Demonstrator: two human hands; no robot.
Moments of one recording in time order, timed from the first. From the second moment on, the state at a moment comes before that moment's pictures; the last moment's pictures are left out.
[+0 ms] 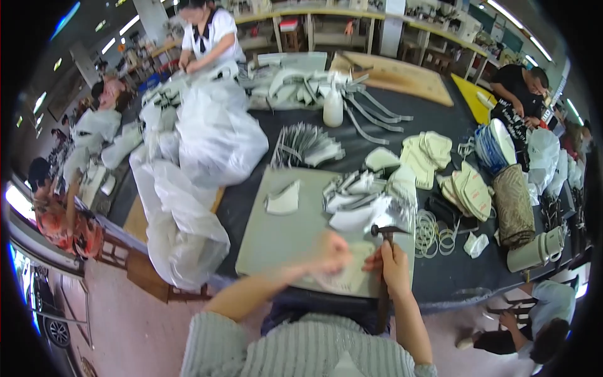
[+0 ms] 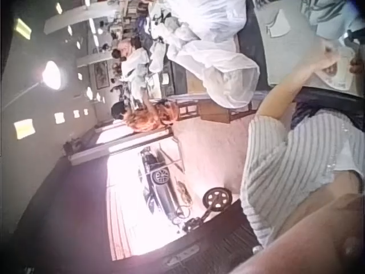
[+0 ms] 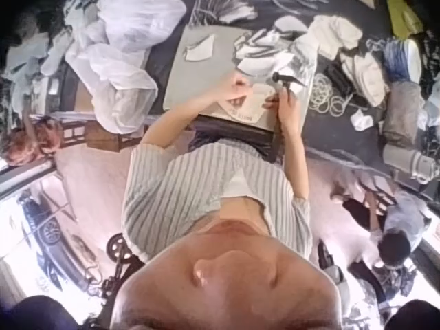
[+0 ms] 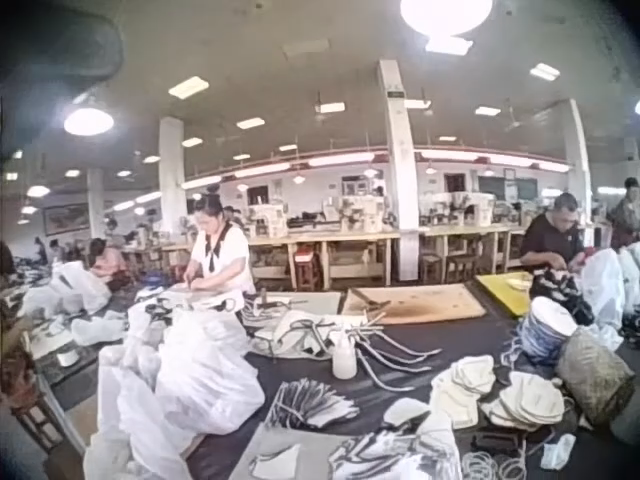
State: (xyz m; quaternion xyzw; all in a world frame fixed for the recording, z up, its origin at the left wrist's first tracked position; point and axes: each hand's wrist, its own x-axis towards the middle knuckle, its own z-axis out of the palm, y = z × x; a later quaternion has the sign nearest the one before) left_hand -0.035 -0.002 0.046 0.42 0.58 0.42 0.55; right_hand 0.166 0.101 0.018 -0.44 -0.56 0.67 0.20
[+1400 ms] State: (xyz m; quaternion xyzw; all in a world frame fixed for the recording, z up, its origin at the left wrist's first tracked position) left_hand -0.026 0.051 0.008 0.61 0.69 0.39 -0.04; right_hand 0.165 0.109 0.018 -0.44 -0.53 0.69 0.24
